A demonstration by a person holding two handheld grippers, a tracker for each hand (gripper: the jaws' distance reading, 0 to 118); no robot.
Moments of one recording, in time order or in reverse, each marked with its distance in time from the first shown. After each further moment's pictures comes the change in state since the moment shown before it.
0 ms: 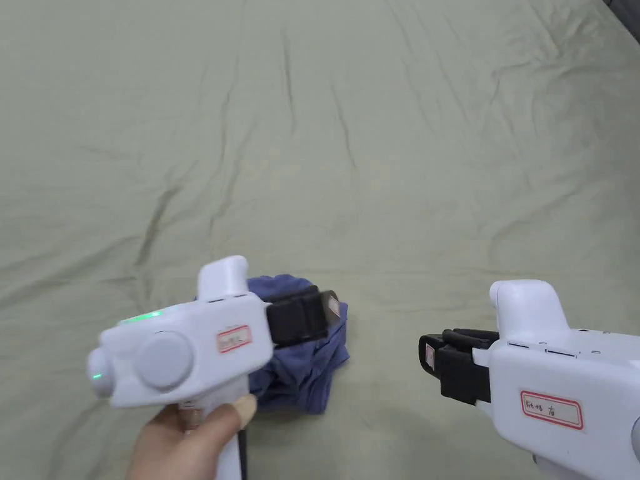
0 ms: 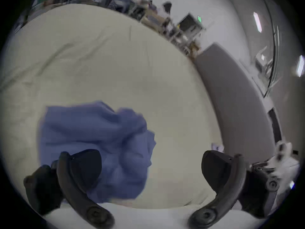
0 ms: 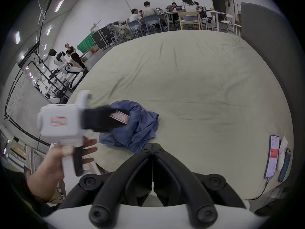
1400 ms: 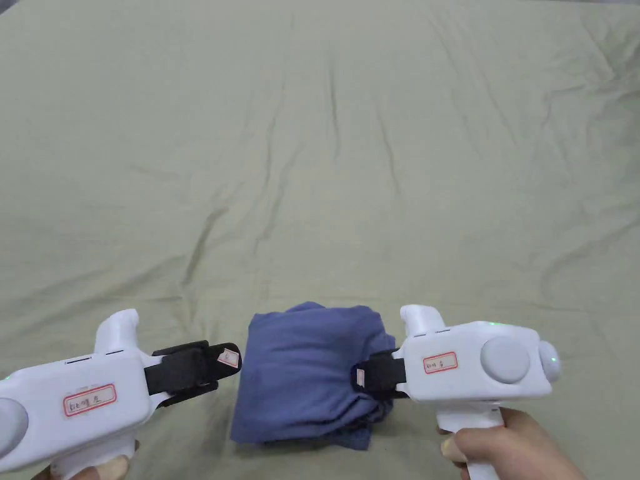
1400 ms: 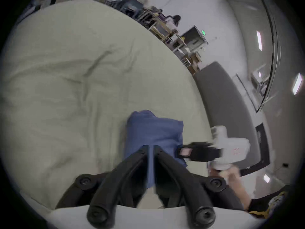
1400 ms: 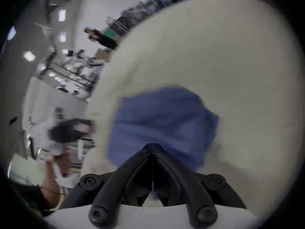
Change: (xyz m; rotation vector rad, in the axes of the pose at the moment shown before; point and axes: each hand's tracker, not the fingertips) left arm -0.128 0.011 0.068 -0.018 -0.071 0.139; right arm 0.020 0.015 -0.213 -0.333 0.240 -0.116
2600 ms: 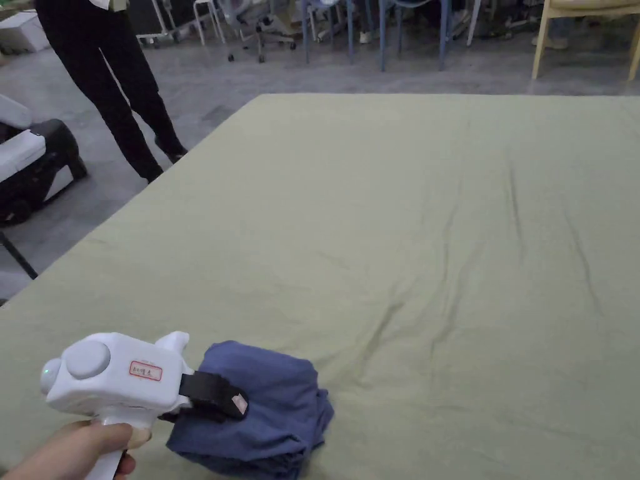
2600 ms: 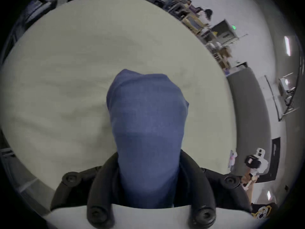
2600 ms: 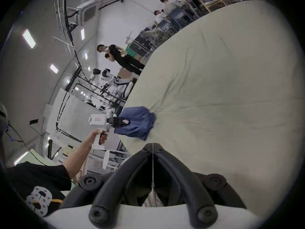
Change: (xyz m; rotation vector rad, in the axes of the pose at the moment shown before) left arm -0.127 0.132 0.121 -0.193 0.360 0.016; right arm -0.038 -0.041 0.138 0.302 0.363 0.053
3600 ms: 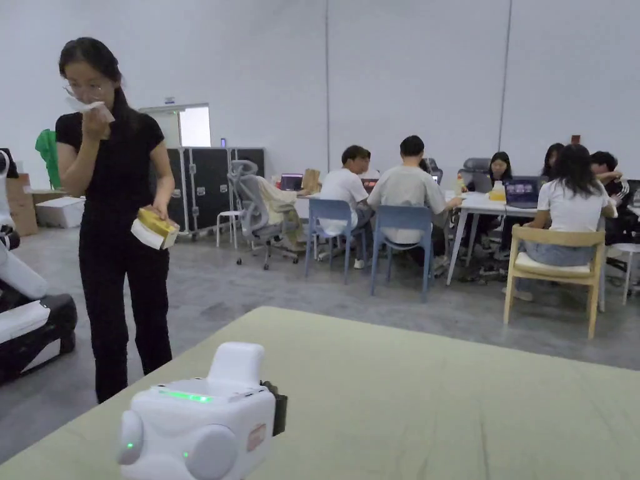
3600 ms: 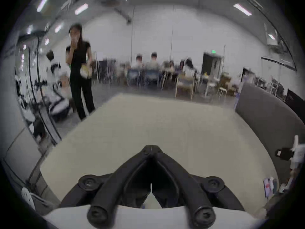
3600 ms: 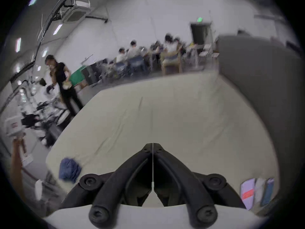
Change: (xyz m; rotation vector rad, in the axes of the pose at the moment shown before) left arm 0.299 0.040 0.156 0.887 0.316 -0.405; right arm -0.089 0.124 0.123 0.532 -0.802 0.282
